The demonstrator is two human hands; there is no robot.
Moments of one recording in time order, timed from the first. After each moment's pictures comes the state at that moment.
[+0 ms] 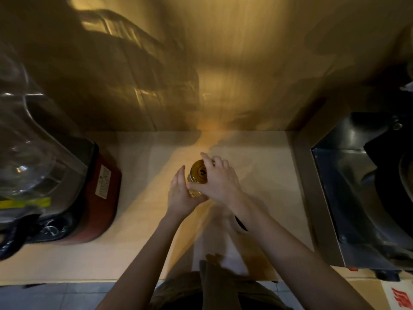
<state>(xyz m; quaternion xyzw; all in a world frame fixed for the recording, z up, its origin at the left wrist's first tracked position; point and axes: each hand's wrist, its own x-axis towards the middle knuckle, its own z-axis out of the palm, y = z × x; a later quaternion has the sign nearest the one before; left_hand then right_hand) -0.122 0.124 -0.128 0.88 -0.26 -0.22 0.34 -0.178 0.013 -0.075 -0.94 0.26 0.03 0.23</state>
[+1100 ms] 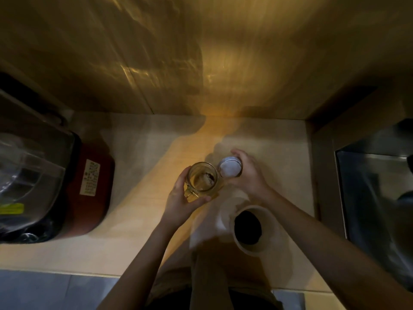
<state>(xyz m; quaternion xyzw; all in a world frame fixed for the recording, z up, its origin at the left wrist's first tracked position) -0.118 0.119 -0.145 0.82 -0.22 -0.28 0.45 -0.191 -0.085 -0.173 -0.84 0.30 -0.02 0.45</state>
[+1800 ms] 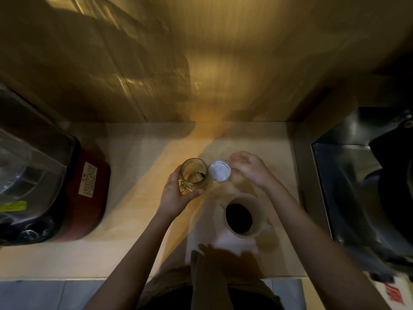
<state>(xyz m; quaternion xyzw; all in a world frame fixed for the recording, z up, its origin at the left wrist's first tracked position) -0.119 0.118 -0.139 0.84 -0.24 -0.27 0.40 -0.217 -0.087 -0.103 -0.72 0.38 0.00 0.58</state>
